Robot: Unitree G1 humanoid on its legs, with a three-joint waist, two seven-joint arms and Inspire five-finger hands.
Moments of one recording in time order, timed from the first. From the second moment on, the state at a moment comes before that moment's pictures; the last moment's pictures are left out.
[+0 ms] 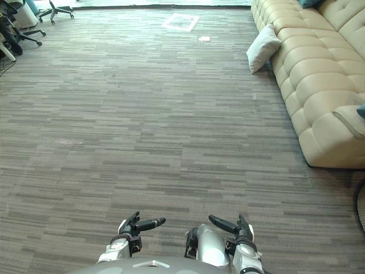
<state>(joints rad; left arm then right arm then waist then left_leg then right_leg) -0.01 -0.05 0.21 0.99 -0.04 -0.05 0.08 0.05 -0.01 -0.27 0.94 0.03 0.01 -0.10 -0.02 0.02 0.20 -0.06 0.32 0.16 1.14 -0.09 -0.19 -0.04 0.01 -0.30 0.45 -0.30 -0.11</state>
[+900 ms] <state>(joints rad) 0.00 0.00 0.17 1.02 -0.07 -0.04 0.10 0.11 0.02 -0.31 0.86 0.07 -0.03 -0.11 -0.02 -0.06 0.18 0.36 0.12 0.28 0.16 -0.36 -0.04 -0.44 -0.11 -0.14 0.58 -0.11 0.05</state>
